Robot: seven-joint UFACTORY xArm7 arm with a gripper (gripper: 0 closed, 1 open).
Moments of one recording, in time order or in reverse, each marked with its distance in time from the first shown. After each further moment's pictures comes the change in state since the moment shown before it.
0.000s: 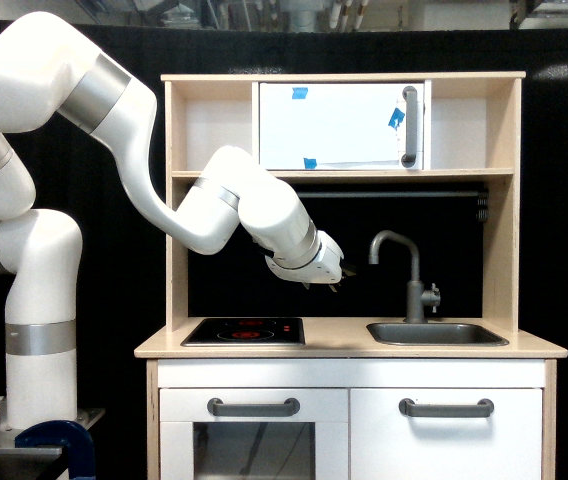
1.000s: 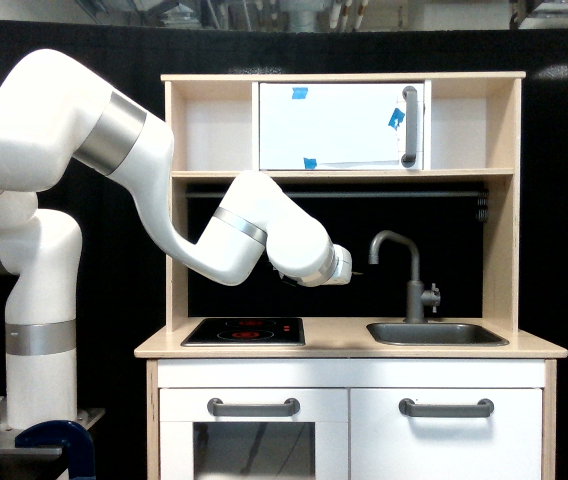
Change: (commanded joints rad) arm 0.172 -0.176 -0.201 0.131 -0.114 0.169 -0.046
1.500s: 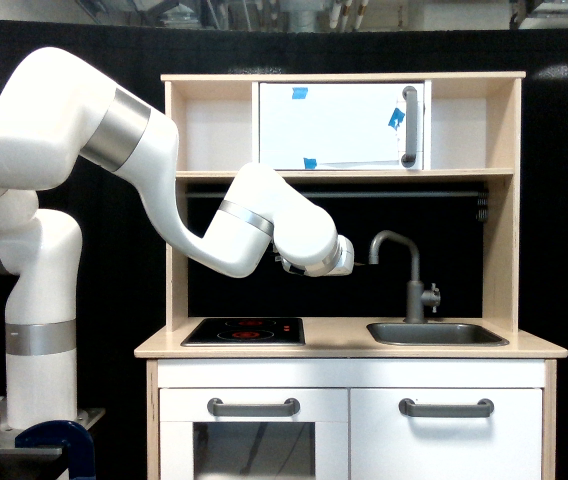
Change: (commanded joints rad) arm -0.001 -0.017 0.068 -0.002 -0.002 -0.033 0.062
